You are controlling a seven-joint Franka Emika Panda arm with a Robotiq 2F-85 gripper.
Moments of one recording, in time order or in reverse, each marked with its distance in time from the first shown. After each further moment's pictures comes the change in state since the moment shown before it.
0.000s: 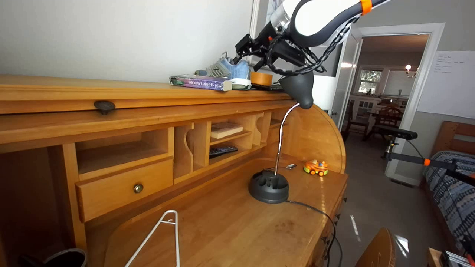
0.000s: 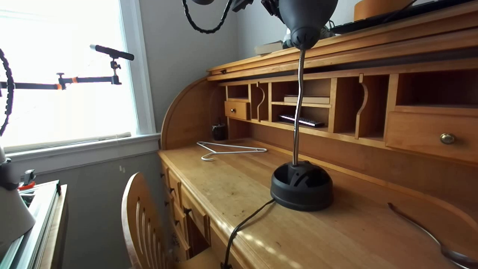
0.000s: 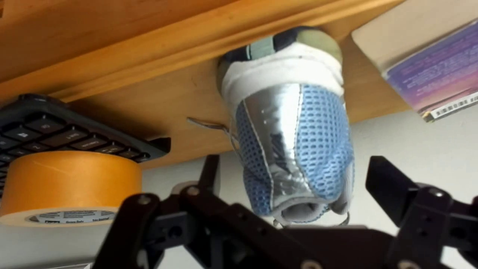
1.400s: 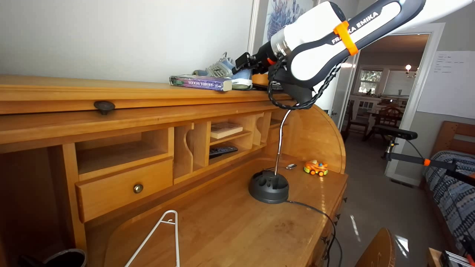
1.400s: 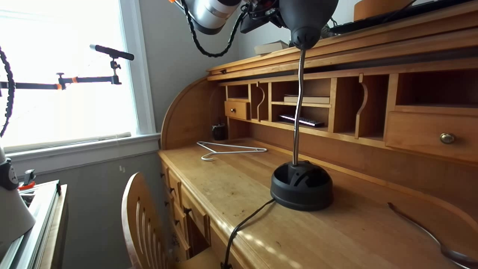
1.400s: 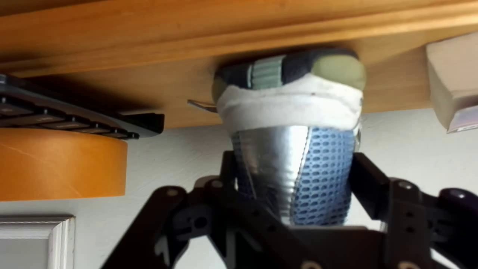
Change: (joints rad) arm 0.023 0.100 -0.075 -0.077 -0.087 0.397 -0.065
